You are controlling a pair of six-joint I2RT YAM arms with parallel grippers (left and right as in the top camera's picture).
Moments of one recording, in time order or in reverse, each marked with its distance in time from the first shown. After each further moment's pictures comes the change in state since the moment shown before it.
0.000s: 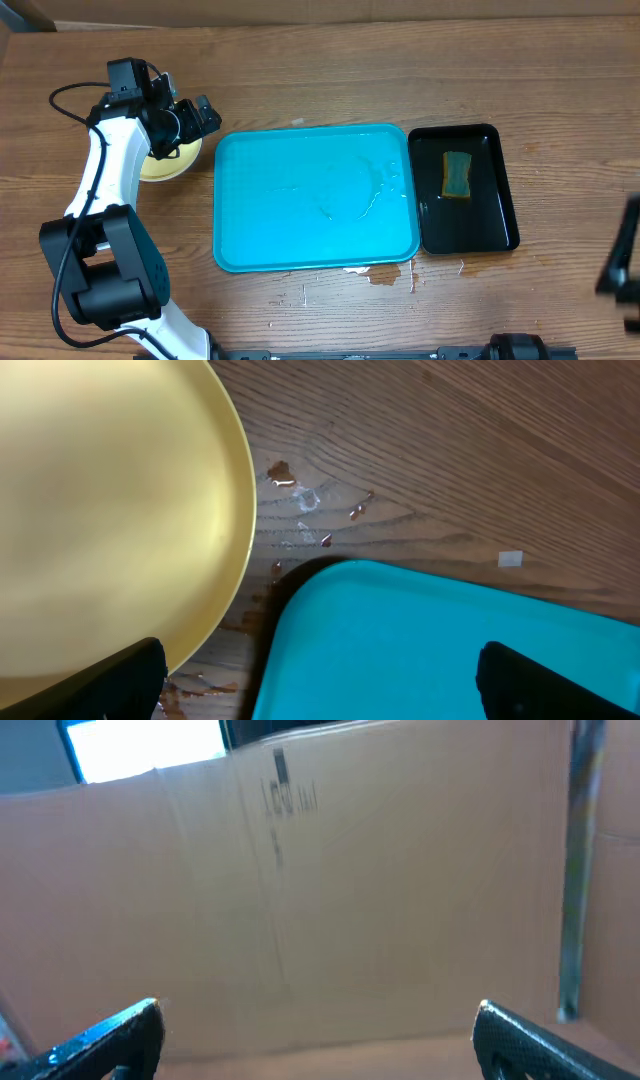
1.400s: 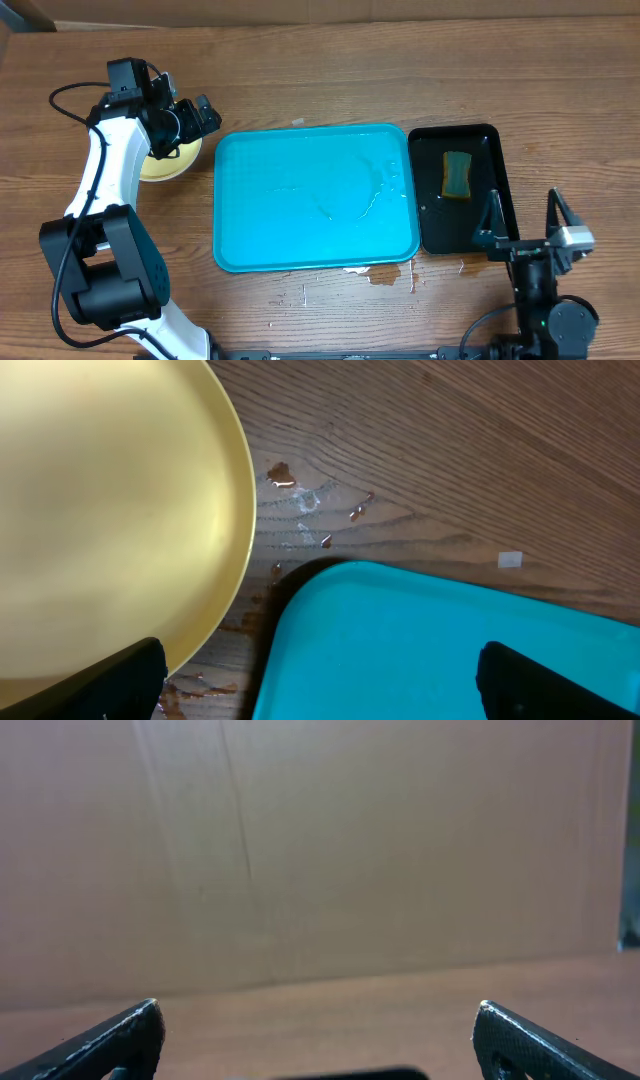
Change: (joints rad) left arm 0.000 0.000 0.000 0.002 0.000 0.000; right arm -0.002 -0.565 -1.527 0.990 -0.027 -0.011
